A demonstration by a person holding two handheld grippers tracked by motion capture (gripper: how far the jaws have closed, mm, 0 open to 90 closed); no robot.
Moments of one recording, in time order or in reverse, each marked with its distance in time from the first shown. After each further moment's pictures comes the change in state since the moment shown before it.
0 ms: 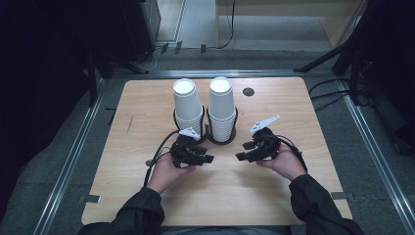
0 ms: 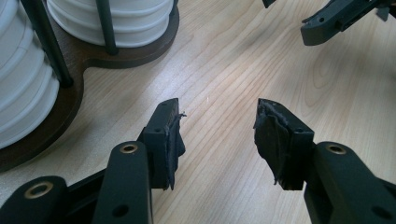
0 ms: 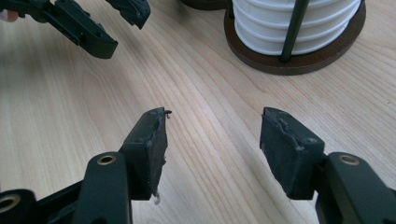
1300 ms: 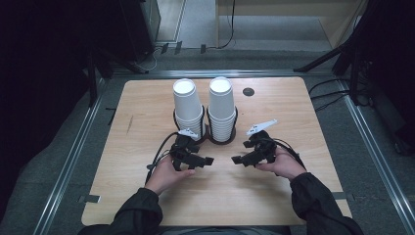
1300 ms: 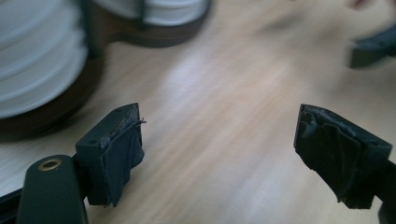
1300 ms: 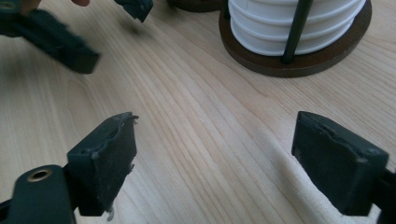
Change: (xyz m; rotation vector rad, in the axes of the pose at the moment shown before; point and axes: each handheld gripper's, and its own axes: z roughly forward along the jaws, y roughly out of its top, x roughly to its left) left arm 0.009 -0.008 0.006 -0.004 -0.016 -0.068; right arm 0.002 -0.006 0.017 -0.038 -0.028 0.017
